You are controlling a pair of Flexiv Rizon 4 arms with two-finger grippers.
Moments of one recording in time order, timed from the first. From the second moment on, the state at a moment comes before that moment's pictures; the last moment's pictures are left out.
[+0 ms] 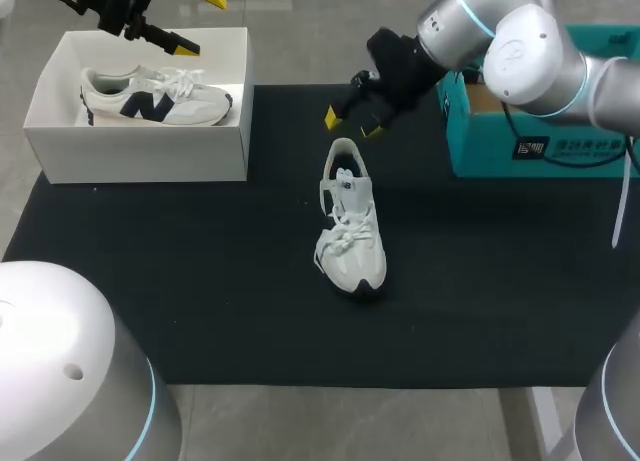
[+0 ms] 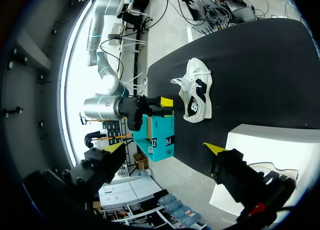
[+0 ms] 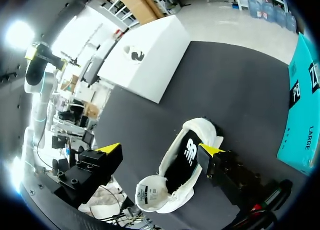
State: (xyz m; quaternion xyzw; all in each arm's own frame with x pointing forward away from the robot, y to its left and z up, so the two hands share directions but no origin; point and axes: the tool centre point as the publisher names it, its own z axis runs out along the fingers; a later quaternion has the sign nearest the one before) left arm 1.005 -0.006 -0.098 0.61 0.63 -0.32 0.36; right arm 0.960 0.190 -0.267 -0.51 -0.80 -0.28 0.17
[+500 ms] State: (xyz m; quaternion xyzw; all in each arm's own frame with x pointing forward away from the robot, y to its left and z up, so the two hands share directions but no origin) left arm 1.005 -0.006 -0.098 0.61 0.63 -0.32 0.36; right arm 0.954 0.203 -0.278 -0.63 -0.75 -0.12 0.13
